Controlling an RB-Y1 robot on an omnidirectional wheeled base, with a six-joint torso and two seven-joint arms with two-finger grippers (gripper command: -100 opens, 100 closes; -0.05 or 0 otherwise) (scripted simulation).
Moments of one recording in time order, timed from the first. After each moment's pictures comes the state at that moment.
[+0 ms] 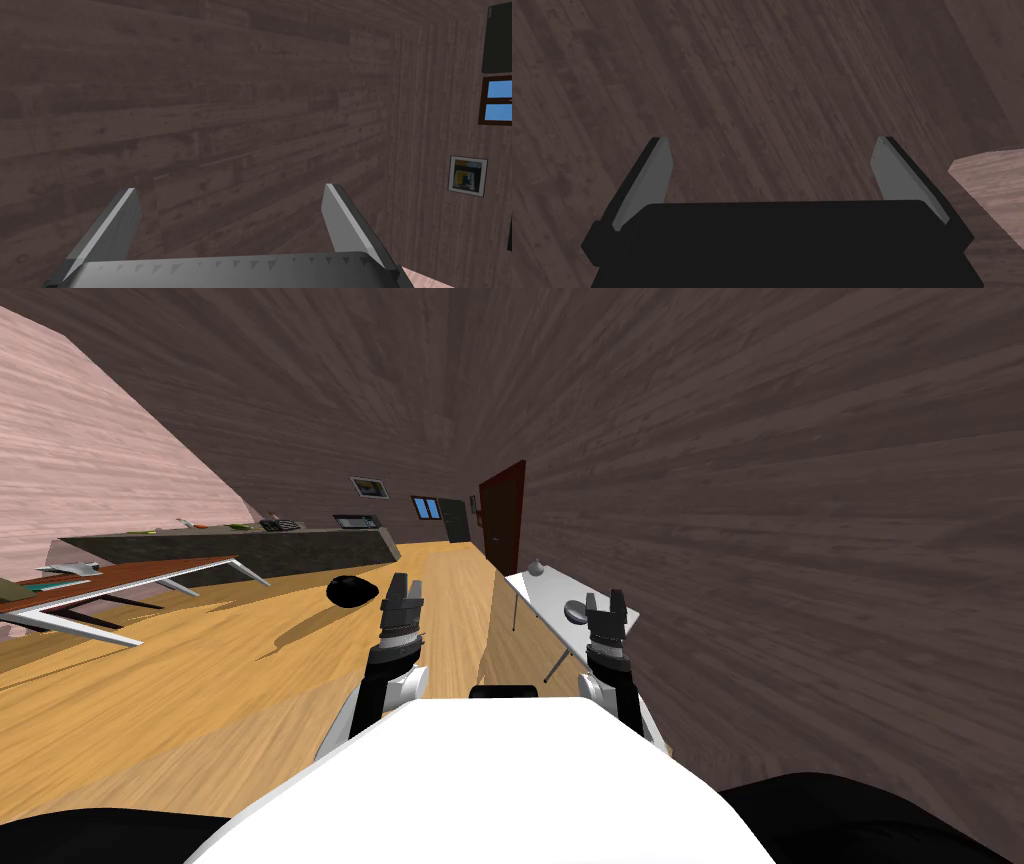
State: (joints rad) left arm 0.50 -0.01 0.04 -2.33 -0.10 -0.53 -0.17; right arm 0.55 -0.04 -0.05 -2.25 -0.04 -0.61 0.05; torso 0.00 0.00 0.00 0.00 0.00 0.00
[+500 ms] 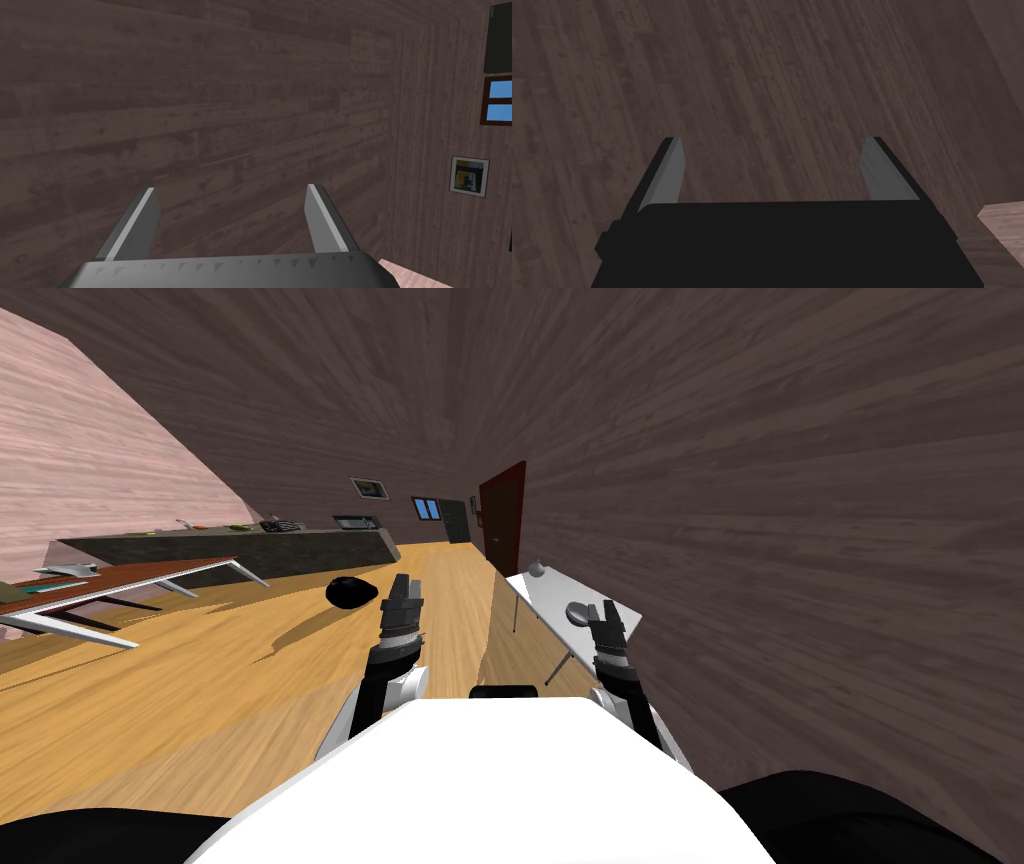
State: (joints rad) left arm 0.50 -0.01 0.04 -2.33 -0.10 -0.53 -0.17; right arm 0.62 -0.17 -0.08 -2.18 -0.11 -0.61 0.08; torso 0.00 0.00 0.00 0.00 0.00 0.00
